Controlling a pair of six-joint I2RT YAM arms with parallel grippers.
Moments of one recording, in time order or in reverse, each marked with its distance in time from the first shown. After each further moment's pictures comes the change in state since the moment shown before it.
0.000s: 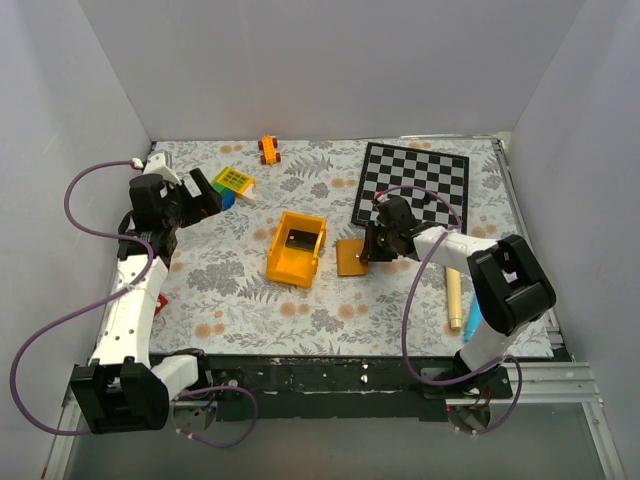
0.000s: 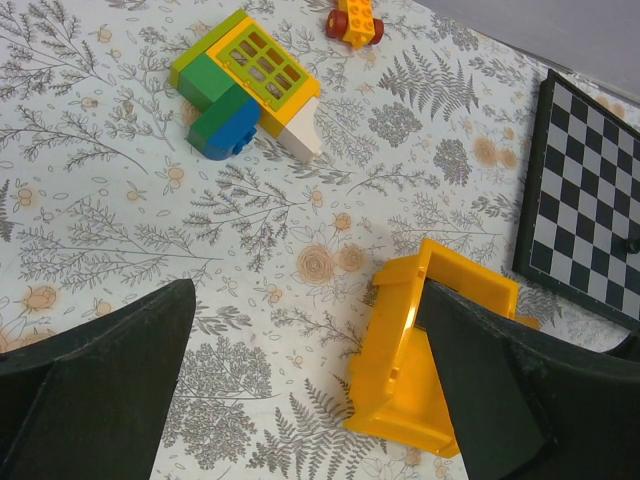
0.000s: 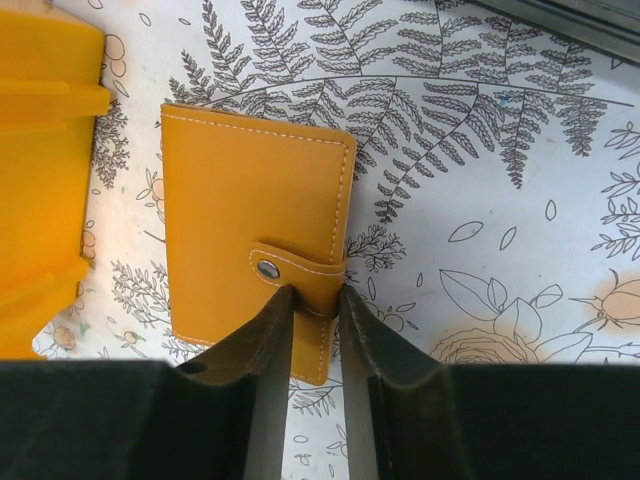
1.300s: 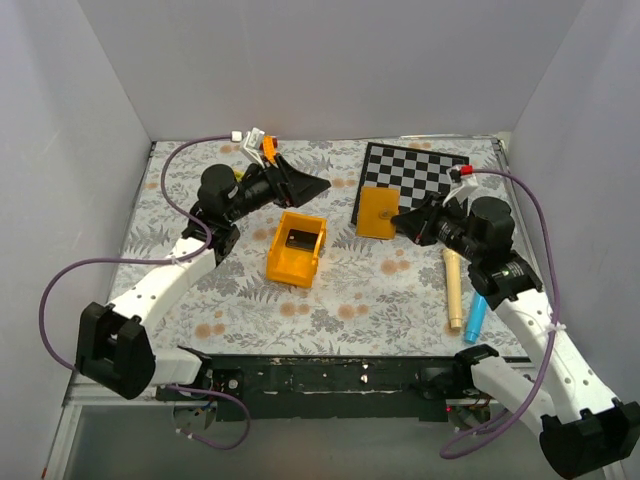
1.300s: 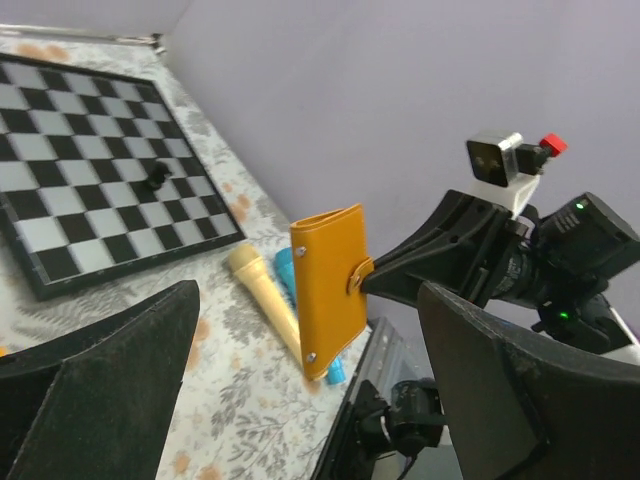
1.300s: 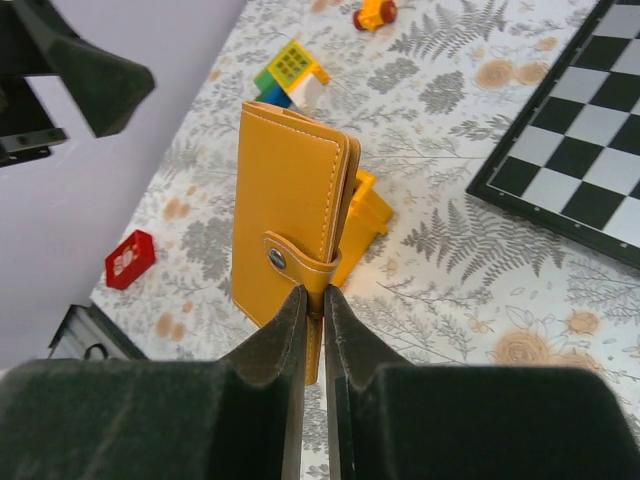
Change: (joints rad) left arm -0.475 0.197 0.004 0.714 0.418 -0.456; right arm -0.167 -0.818 -0.083 -0.034 -0.193 0.049
